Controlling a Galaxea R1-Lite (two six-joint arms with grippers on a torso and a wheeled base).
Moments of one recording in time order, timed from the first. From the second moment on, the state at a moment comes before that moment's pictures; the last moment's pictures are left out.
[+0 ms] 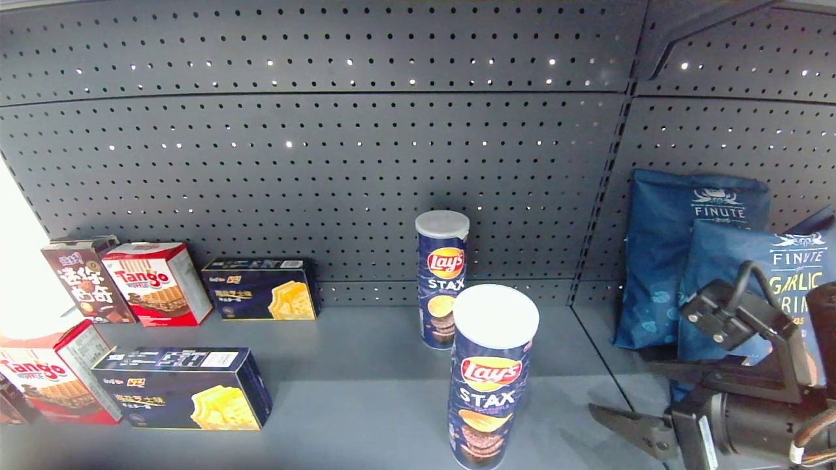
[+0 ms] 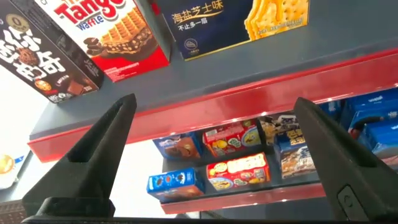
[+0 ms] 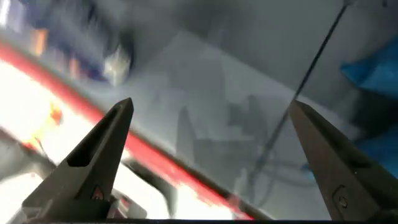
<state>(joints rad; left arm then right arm) -0.17 0.10 -0.16 0.28 0.20 0.25 0.66 1.28 -0.59 -0.12 -0.10 0.10</state>
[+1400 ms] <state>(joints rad) -0.17 0.10 -0.16 0.28 0.20 0.24 0.80 1.56 -0.74 -0.15 -0.13 0.15</state>
